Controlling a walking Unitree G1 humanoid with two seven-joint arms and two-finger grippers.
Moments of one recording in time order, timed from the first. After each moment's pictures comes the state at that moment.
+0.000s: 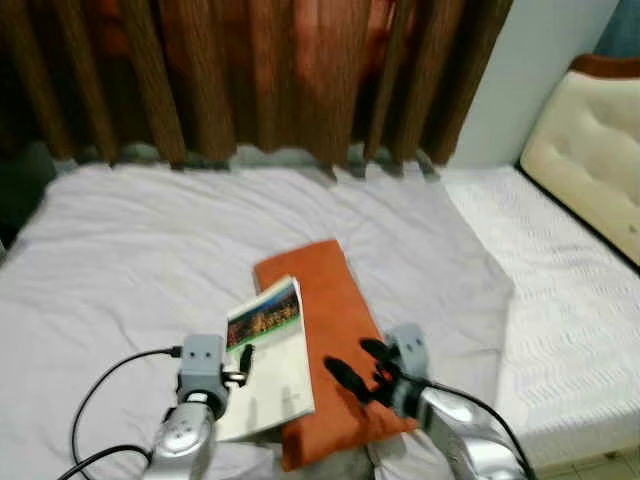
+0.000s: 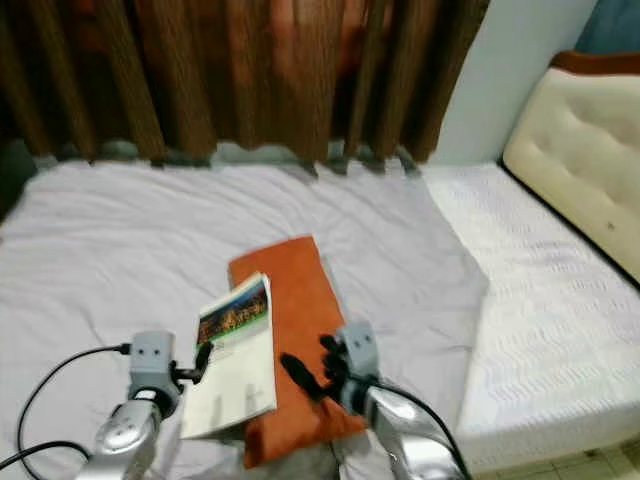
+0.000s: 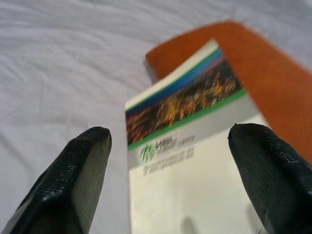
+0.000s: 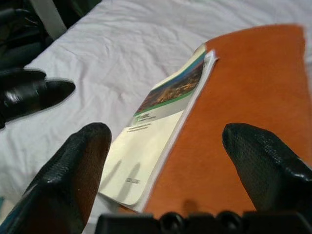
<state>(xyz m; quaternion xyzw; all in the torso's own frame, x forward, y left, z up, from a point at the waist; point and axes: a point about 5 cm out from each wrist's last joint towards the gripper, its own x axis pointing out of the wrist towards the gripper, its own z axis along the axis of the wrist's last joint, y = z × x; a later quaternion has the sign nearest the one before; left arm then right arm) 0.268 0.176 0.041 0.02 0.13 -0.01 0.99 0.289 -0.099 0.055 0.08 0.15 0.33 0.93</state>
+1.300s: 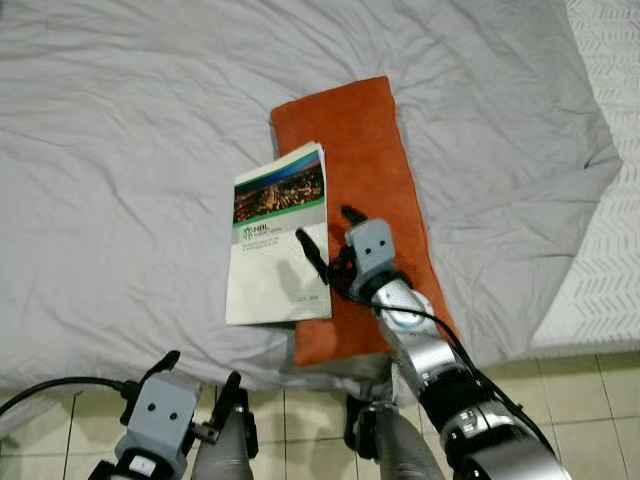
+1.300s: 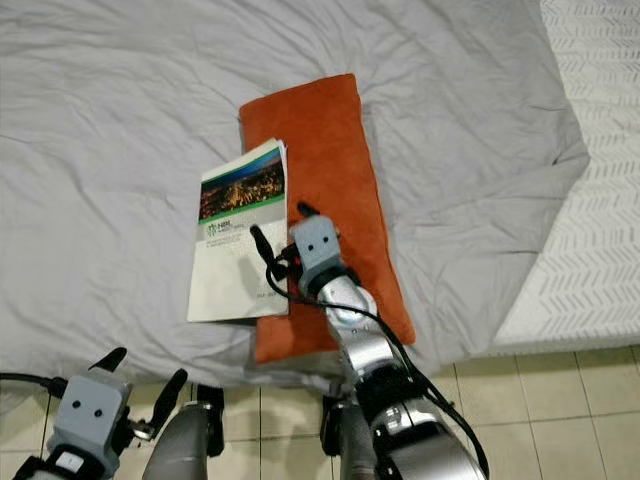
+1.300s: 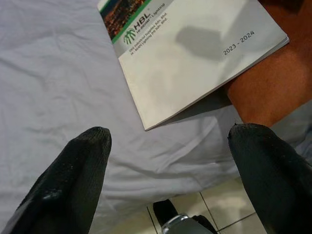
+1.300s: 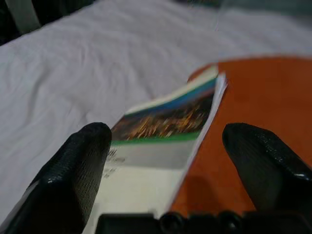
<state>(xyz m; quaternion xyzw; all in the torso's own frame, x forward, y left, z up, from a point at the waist) 0.166 0.175 0.118 0.16 0.06 -0.11 0.98 0.355 -0.056 0.167 -0.08 -0.17 0.25 0.95</state>
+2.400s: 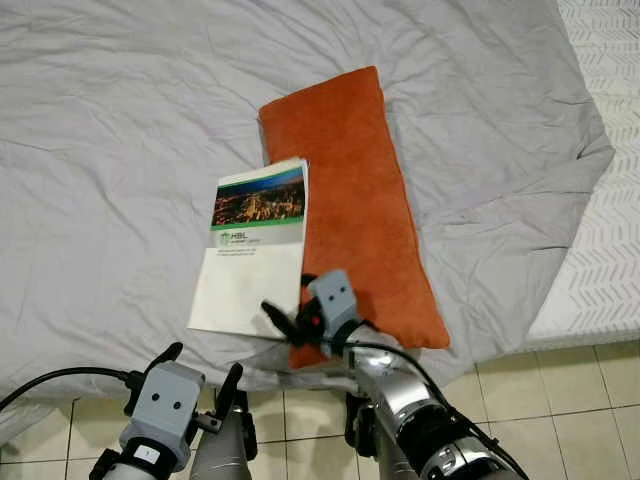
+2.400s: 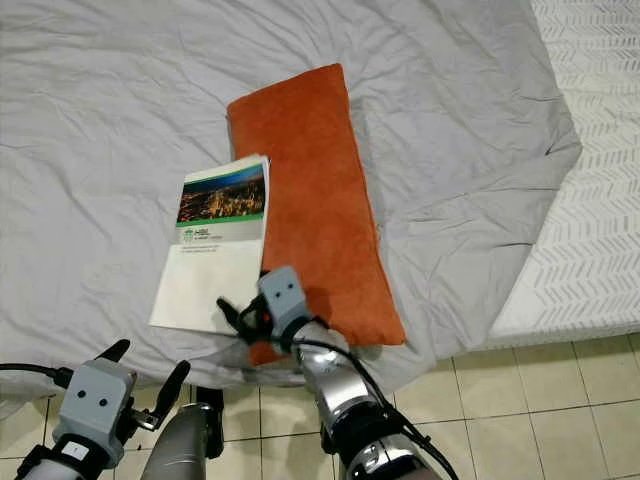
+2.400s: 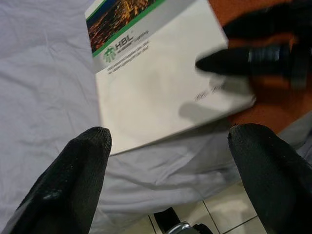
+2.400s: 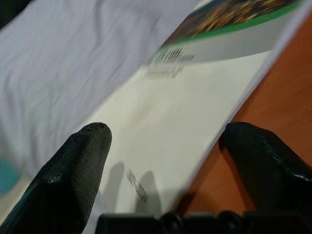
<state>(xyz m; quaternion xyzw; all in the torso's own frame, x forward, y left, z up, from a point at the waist) 0.175 0.175 0.118 0.16 0.05 -0.10 0.98 0.325 -0.012 0.097 -0.04 0.02 0.37 0.93</state>
